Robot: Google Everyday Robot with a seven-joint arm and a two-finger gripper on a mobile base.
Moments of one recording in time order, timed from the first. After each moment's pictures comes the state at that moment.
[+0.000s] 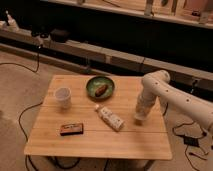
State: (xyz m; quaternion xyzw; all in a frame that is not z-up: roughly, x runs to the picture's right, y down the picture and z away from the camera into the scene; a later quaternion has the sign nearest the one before) arm 0.216 0.143 0.841 -0.27 -0.21 -0.49 0.80
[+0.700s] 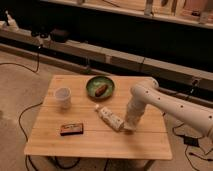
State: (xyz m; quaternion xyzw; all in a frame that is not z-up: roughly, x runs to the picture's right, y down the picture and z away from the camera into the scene) arm 0.153 0.195 0.815 -0.26 -0.27 -0.52 0.77
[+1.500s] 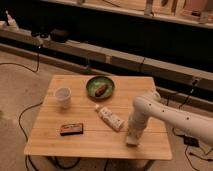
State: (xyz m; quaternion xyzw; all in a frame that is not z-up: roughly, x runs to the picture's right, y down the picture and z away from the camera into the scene) arm 0.172 0.257 0.791 -0.29 -0.28 -0.51 0.76
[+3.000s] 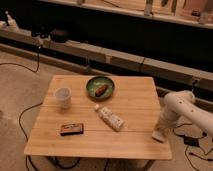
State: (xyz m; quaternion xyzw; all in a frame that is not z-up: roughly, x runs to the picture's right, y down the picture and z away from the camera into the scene) arm 0.339 0.234 0.817 -0.33 -0.19 -0.39 0.84
